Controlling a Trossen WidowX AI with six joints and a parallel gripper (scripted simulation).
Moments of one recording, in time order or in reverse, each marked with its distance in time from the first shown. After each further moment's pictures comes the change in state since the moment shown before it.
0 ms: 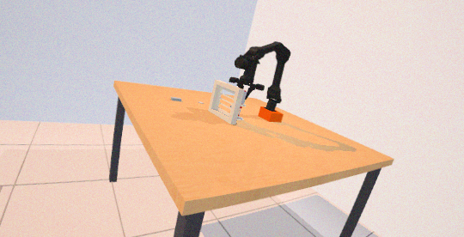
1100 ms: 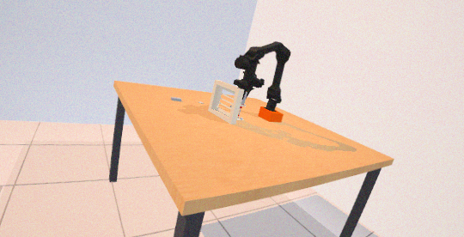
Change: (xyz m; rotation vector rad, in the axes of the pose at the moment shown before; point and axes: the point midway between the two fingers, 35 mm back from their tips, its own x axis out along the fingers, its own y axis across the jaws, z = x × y) arm 0.000 0.001 -0.001 -1.302 -0.003 0.008
